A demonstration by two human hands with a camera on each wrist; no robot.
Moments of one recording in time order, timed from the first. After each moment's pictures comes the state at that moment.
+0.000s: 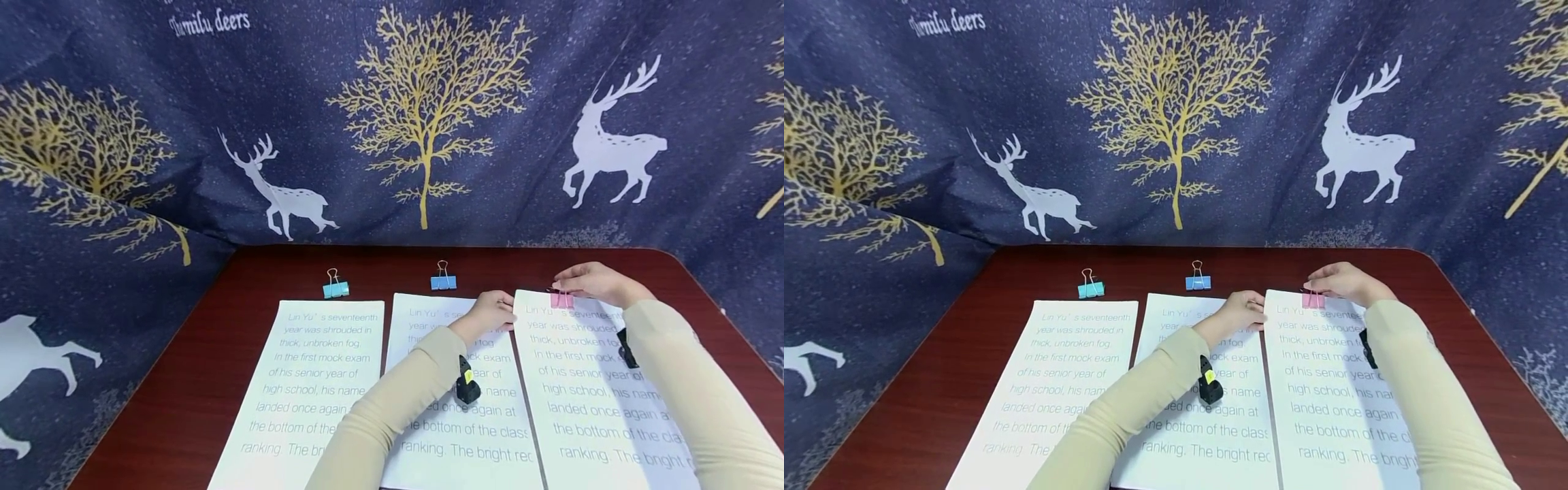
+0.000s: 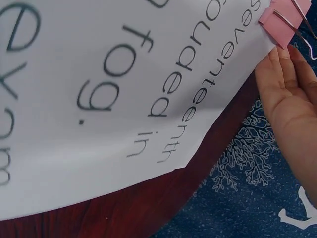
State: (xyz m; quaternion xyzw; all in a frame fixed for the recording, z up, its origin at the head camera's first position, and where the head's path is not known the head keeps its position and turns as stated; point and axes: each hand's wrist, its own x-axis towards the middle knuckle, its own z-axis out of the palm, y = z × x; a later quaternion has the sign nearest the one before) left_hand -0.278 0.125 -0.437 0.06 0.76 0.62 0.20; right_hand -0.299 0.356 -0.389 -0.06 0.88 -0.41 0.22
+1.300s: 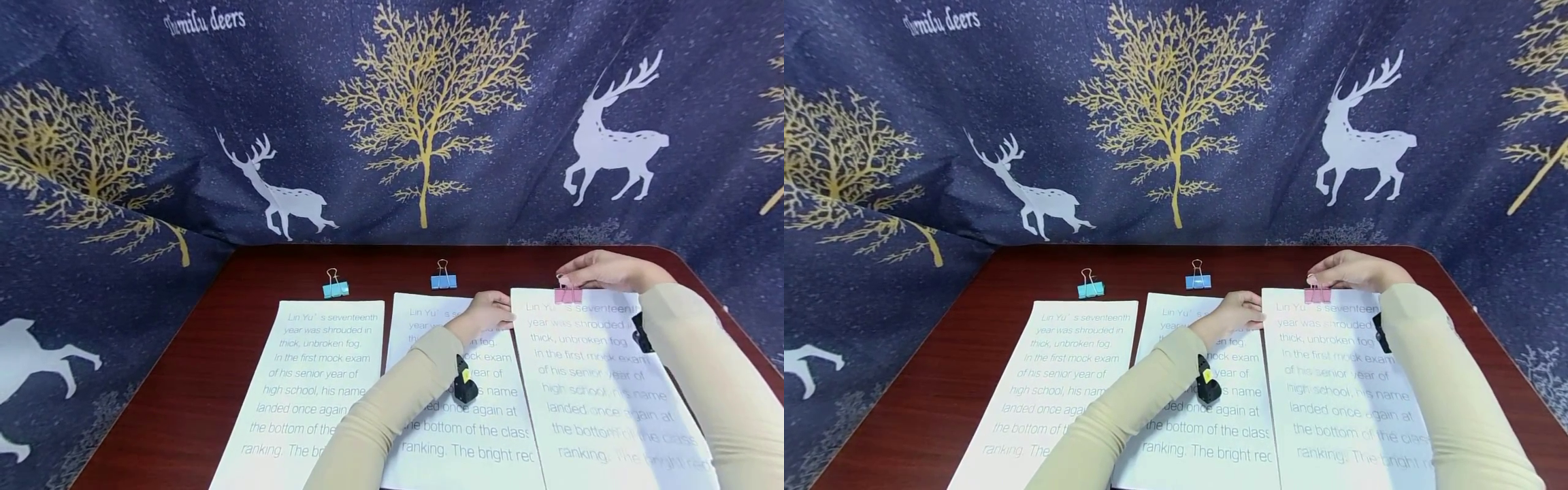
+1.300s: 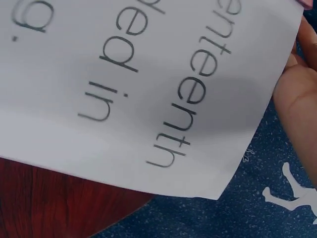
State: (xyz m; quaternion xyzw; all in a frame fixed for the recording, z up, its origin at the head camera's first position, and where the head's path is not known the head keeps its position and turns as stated) left_hand -0.281 0.121 -0.445 0.02 0.71 0.67 0.22; right_hand -0.304 0.366 -0.360 -0.08 0.84 -0.44 0.31
